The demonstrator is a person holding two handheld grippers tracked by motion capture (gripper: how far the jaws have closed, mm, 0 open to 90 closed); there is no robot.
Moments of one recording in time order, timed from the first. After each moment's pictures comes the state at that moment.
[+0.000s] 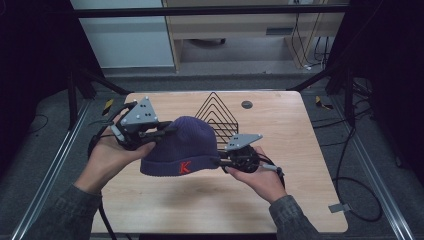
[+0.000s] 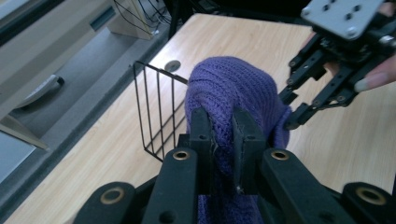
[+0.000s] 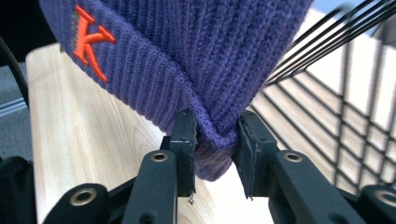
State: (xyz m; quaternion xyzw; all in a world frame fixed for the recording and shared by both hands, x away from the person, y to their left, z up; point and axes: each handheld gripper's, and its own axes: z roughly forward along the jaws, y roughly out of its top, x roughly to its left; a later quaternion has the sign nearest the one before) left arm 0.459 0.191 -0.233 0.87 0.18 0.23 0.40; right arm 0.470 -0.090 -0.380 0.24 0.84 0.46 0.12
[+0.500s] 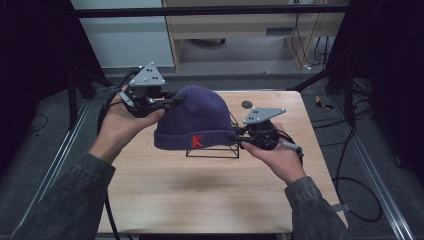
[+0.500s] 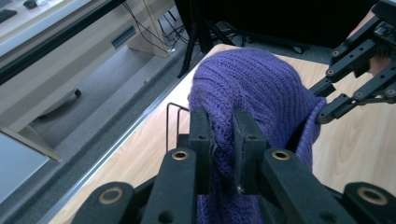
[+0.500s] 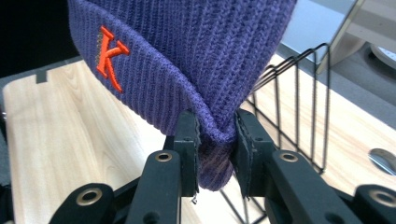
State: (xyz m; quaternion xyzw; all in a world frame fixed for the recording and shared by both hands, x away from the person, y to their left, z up) left arm 0.508 0.170 -0.201 0.85 0.20 0.25 0.42; right arm 0.493 -0.127 -0.318 0.26 0.83 0.46 0.17
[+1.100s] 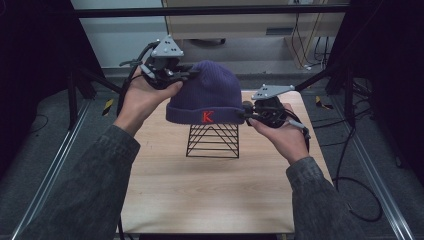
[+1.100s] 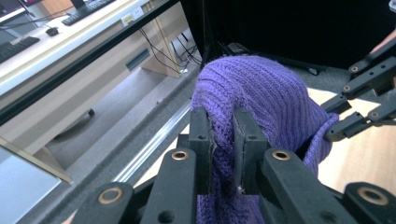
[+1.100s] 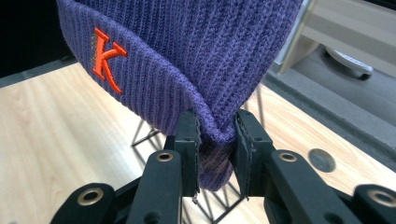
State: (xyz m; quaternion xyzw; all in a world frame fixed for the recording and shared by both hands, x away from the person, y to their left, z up) left arm 0.560 0.134 -0.181 0.83 0.19 0.28 0.45; right arm 0.532 -0.146 -0.292 0.30 0.81 0.46 0.22
